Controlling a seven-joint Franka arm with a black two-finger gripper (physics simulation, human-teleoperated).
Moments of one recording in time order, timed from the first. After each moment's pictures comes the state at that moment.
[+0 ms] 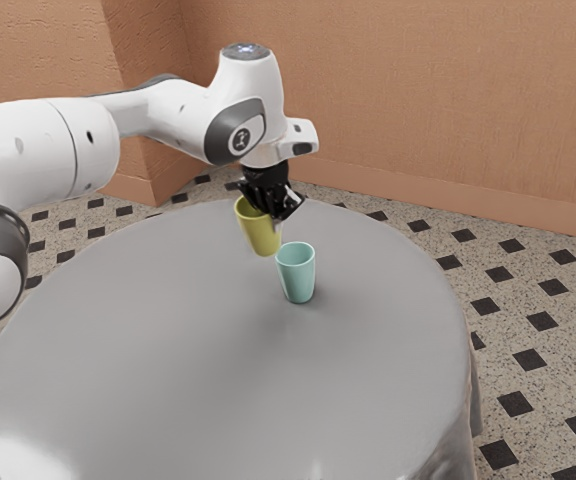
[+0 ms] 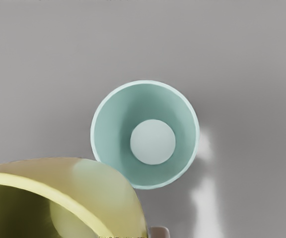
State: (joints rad) arm -0.26 0.47 0.12 -1.43 0.05 2.02 -0.05
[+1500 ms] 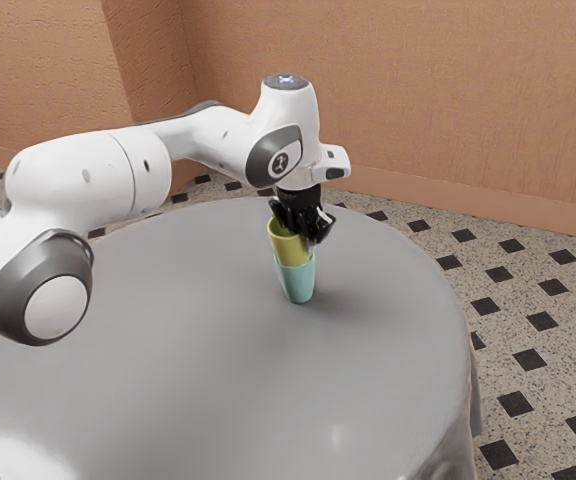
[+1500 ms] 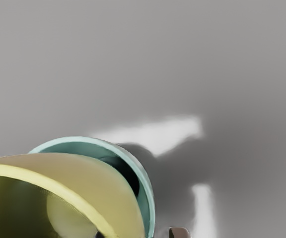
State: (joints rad) arm -0.24 0.71 0.07 -1.19 0.03 1.99 -0.03
